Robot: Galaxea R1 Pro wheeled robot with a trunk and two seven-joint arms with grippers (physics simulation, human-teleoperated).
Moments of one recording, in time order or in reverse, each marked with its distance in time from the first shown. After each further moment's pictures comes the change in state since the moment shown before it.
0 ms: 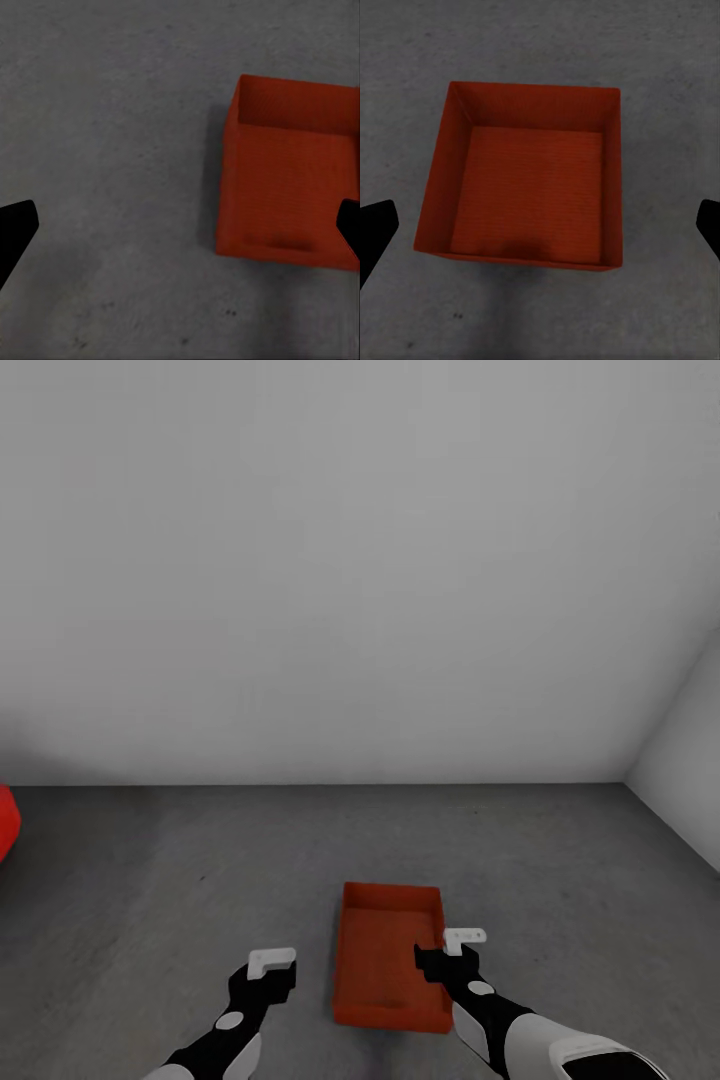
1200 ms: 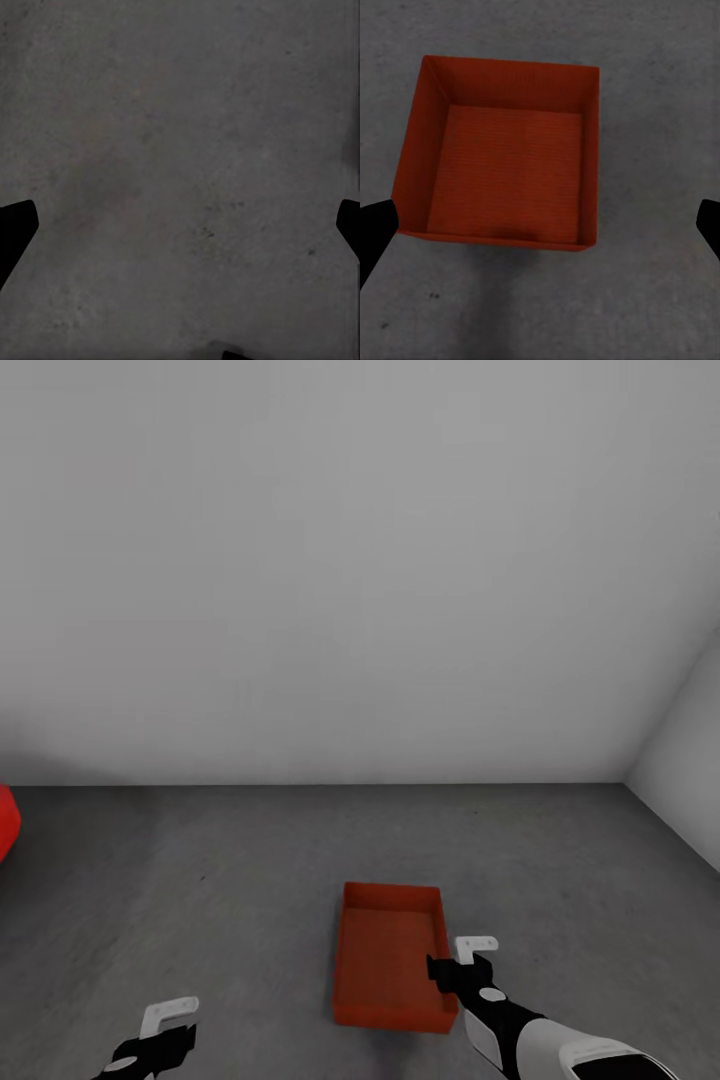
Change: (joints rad) left arm 0.007 0.243 0.012 0.179 0.144 0.093 -0.065; right arm 0.006 -0.032 0.007 0.021 0.008 0.021 -0.009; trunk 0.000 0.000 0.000
